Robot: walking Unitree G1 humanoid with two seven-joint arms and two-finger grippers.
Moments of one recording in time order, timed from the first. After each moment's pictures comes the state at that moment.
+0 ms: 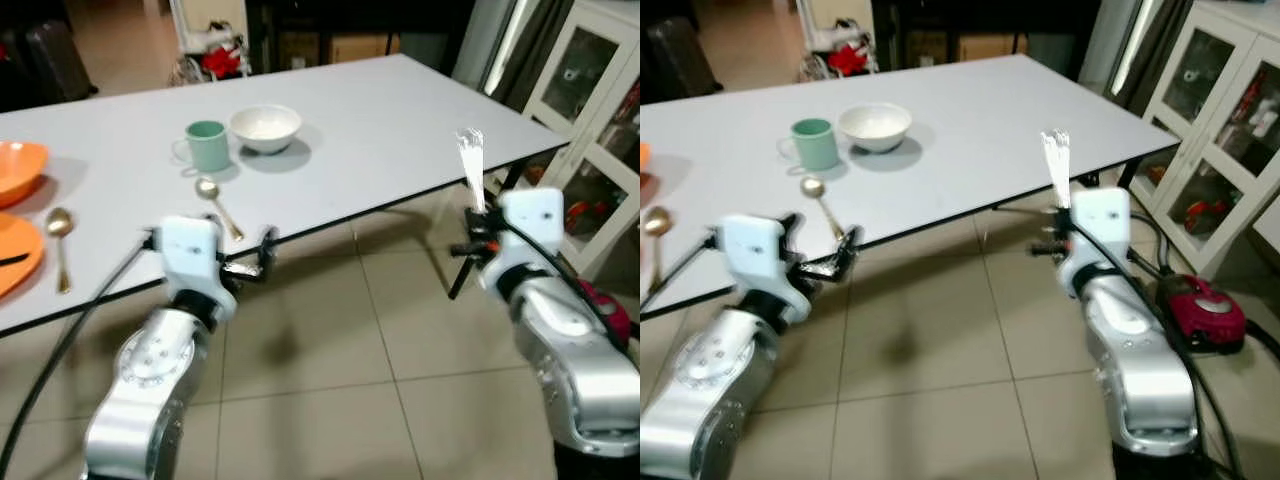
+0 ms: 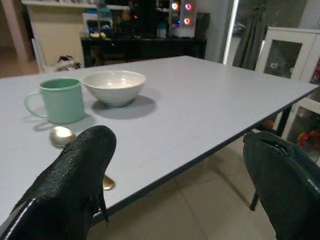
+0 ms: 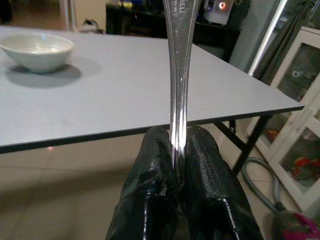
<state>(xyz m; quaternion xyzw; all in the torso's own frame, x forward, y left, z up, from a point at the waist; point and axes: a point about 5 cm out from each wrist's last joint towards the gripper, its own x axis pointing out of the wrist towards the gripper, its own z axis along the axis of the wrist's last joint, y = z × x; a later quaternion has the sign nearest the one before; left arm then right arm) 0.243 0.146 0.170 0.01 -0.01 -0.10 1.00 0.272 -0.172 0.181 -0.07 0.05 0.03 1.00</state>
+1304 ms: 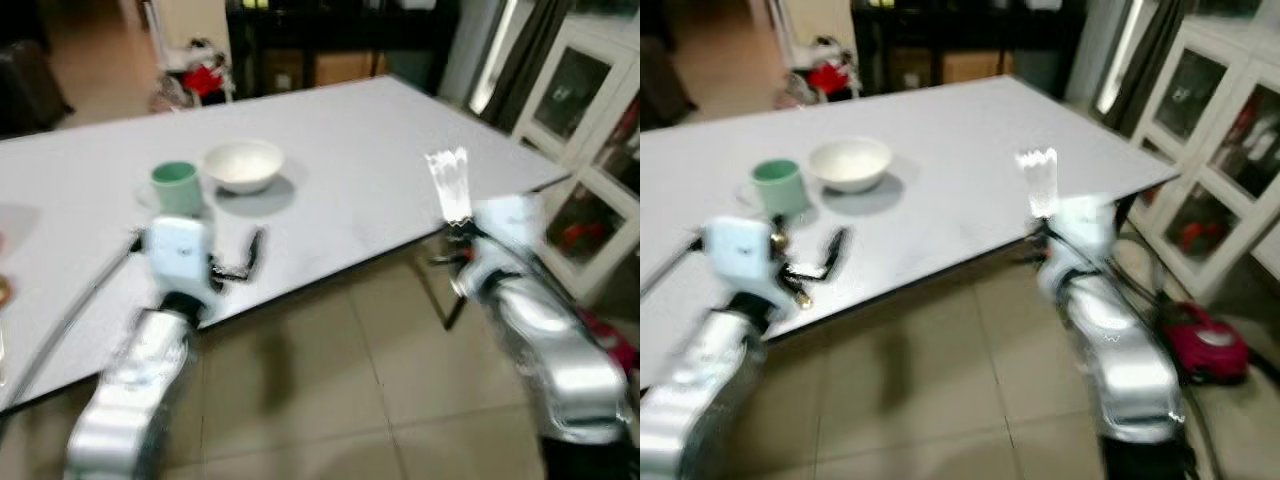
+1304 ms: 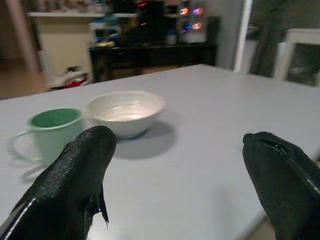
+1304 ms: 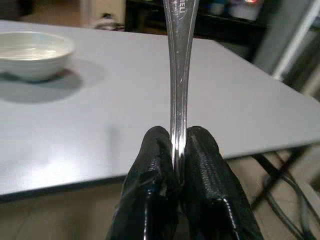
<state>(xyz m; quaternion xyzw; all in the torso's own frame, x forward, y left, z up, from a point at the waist) 0.242 0.160 0.173 0.03 -0.01 -0.07 1.00 0.282 -0.153 0.170 -0.07 0.08 0.09 0.99</state>
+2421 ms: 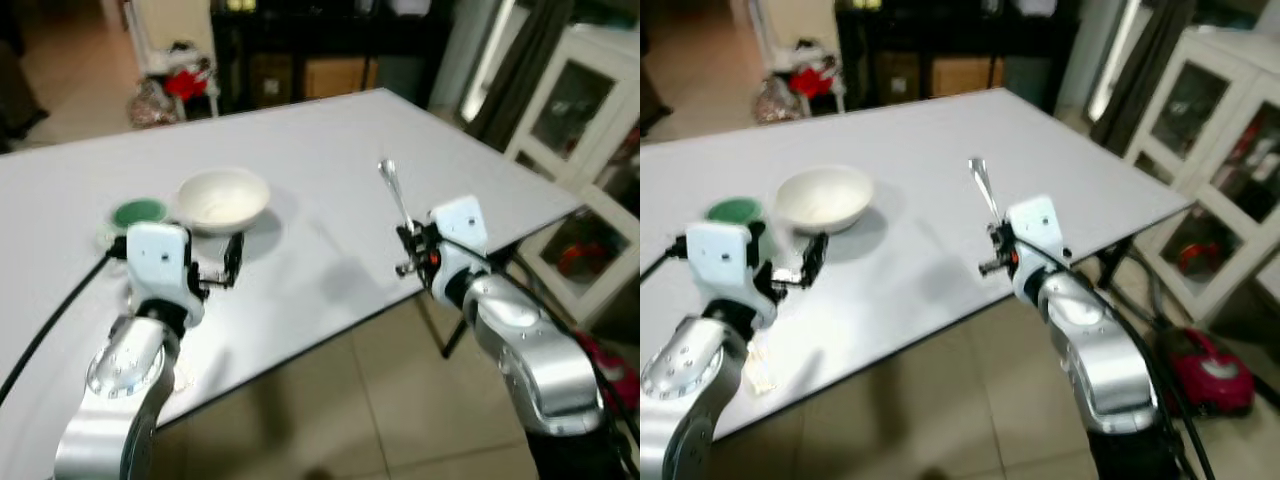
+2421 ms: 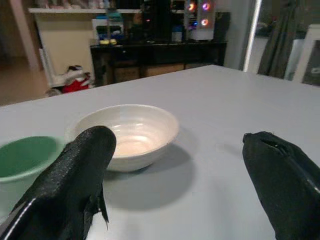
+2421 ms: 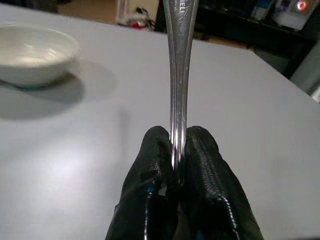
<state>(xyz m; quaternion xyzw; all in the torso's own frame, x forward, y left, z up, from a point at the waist) 0.236 0.167 0.169 0.03 0.00 -0.06 1.00 0.285 -0.136 0.161 -0.10 0.09 0.18 0.97</state>
